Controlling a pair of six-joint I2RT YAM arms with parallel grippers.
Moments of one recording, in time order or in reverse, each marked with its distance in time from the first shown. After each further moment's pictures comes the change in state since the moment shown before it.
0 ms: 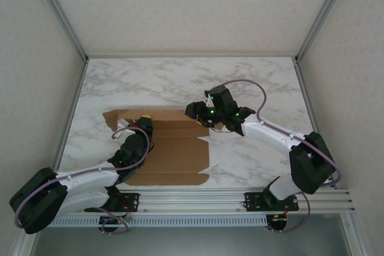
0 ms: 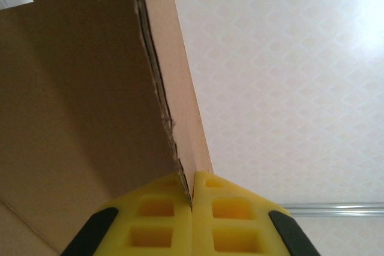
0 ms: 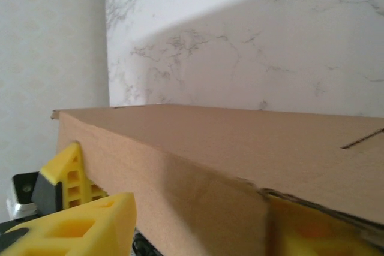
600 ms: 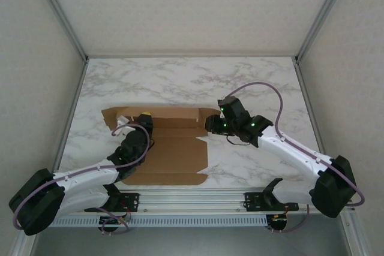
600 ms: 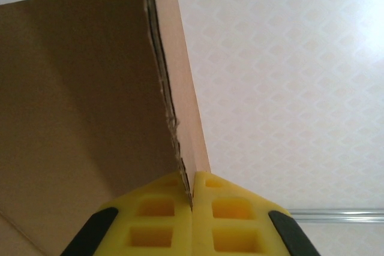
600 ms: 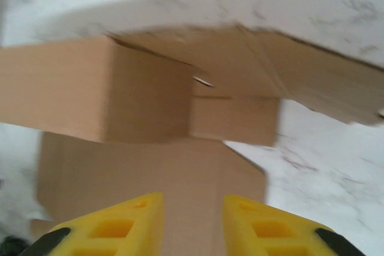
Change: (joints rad) left arm 0.020 -0.011 0.064 -0.090 -0.004 0.002; right arm 0.034 -0.230 -0.082 -0.354 0.301 -0.271
